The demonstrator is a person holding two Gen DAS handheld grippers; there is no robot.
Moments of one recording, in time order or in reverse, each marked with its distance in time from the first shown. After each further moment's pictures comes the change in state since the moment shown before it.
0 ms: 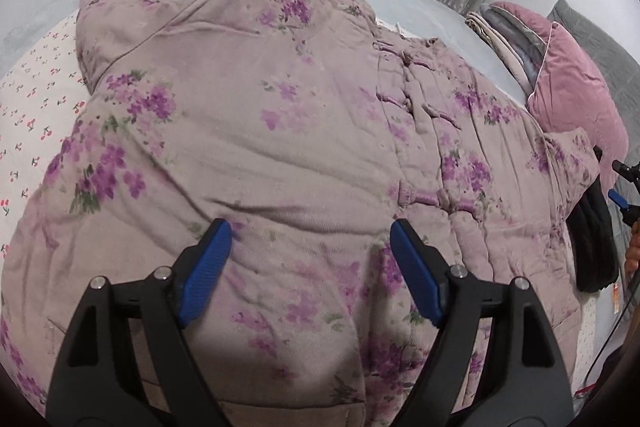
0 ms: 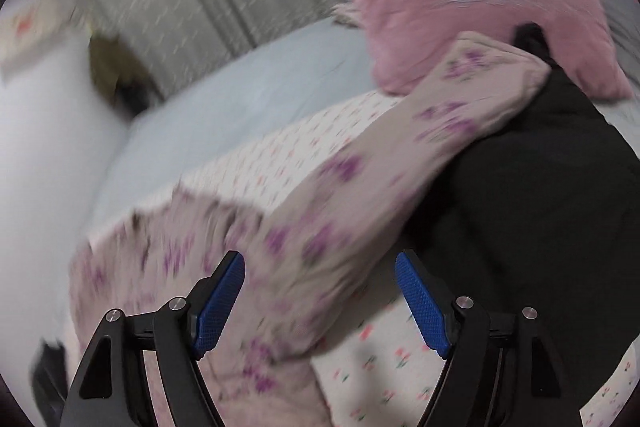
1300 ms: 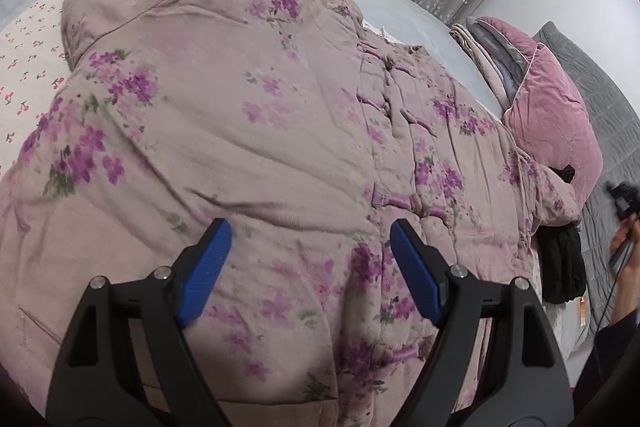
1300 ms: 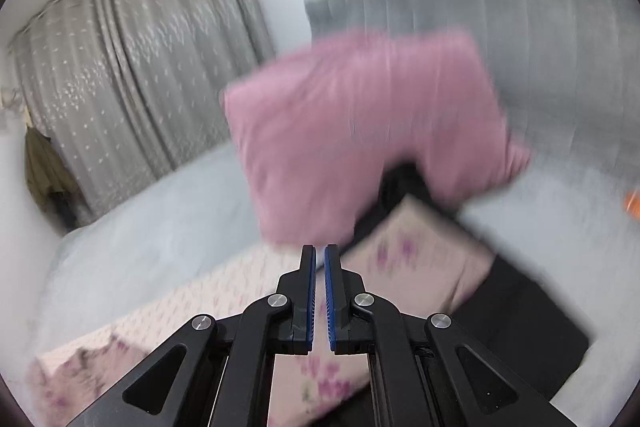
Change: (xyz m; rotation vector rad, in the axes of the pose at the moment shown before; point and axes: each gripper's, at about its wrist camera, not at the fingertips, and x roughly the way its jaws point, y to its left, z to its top) left arm 0.000 0.003 0.000 -0.073 0.019 -0.120; right arm -0.057 -0.059 0.077 0.142 -0.314 -0.230
